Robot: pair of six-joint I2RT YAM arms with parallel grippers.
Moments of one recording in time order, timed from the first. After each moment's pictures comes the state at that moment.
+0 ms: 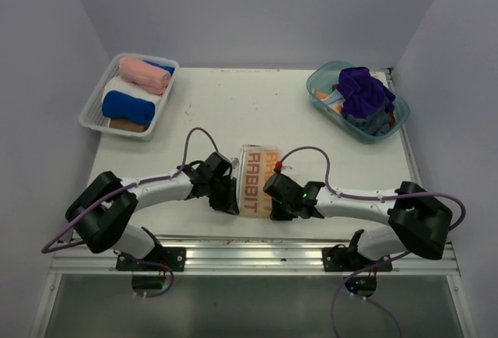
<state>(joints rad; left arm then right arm) -0.75 1.46 0.66 -0.32 0.31 -0.70 1.04 1.39 0.66 -0.40 0.16 0.99</state>
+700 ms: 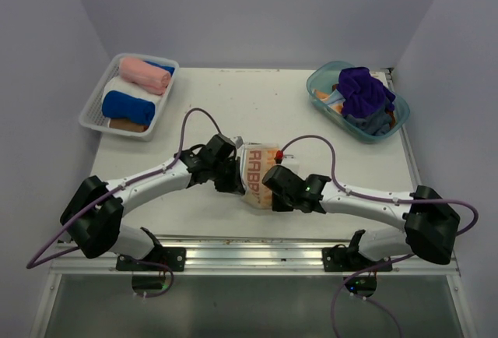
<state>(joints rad) -0.75 1.42 0.87 -0.45 0.23 -0.72 1.04 1.33 0.77 -0.53 0.28 0.95</state>
